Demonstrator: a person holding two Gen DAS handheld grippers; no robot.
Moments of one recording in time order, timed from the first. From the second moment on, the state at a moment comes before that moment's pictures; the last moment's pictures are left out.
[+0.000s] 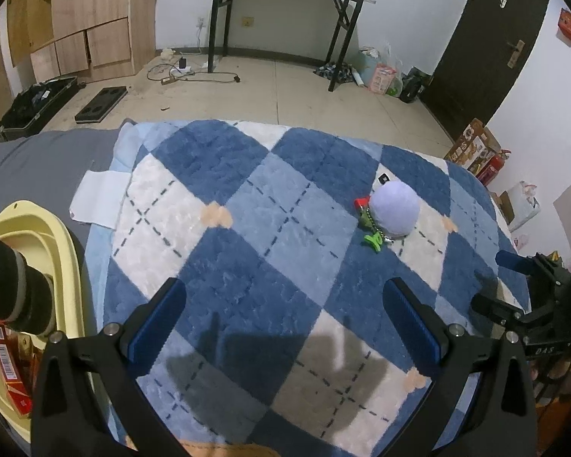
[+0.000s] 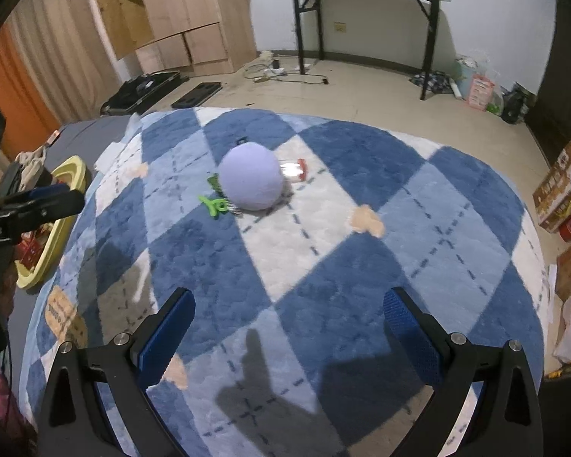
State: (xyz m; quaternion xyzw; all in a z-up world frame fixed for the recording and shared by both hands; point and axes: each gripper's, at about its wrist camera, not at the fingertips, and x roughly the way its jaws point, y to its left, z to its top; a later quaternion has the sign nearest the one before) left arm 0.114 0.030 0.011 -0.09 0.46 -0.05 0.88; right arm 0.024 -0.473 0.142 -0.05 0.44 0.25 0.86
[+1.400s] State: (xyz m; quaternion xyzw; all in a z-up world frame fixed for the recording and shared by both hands) left arm 0.222 -0.062 -0.034 0.03 0.50 -0.22 0.83; right arm 0.110 -0.512 0.094 0.02 0.44 0.23 0.87
